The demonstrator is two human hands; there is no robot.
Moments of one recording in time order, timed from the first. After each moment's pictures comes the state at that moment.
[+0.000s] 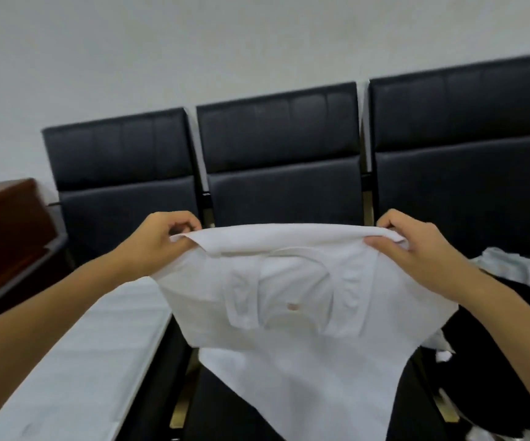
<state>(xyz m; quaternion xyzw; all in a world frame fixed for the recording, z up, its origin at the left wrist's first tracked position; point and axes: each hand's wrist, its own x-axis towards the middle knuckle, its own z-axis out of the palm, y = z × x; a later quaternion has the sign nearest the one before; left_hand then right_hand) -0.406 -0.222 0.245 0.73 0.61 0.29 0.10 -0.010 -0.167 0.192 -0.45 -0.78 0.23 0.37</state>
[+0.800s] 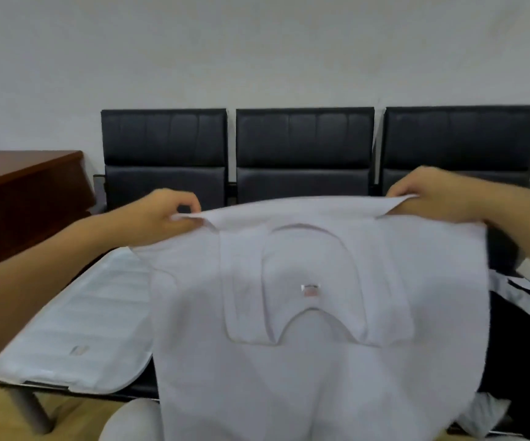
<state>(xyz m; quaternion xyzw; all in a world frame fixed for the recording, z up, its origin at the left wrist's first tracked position) -0.431 -0.347 0.296 0.75 0.62 0.20 0.08 -0.009 -0.238 0.330 -0.43 -0.88 0.13 0.11</state>
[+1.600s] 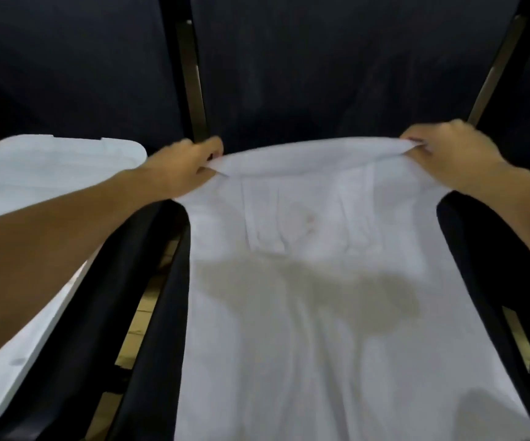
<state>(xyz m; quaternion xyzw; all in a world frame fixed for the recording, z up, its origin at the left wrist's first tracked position) -0.483 -0.032 -0.014 0.75 0.66 0.07 0.04 -0.079 0.079 -0.004 -0.52 -0.84 0.03 0.13</state>
